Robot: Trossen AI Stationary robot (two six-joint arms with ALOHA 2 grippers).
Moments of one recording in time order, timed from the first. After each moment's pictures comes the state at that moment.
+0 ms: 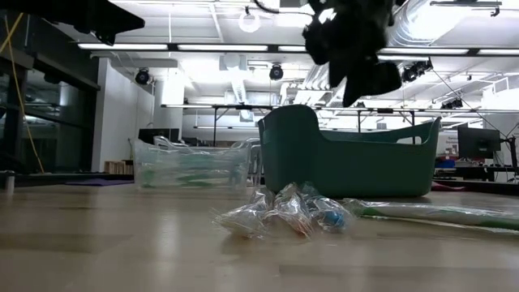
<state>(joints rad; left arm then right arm) 0.10 0.33 0.50 -0.24 -0.08 0.13 0.01 1.58 1.22 -0.75 -0.25 0.86</state>
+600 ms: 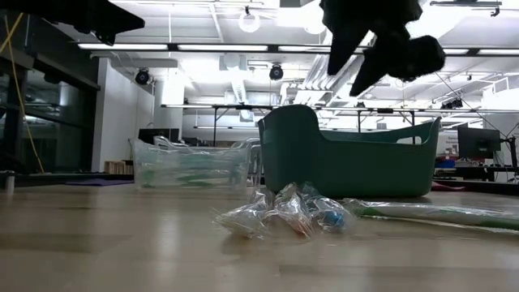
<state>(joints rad) 0.10 0.33 0.50 -0.24 -0.08 0.13 0.32 1.60 1.21 -0.65 0.14 1.30</state>
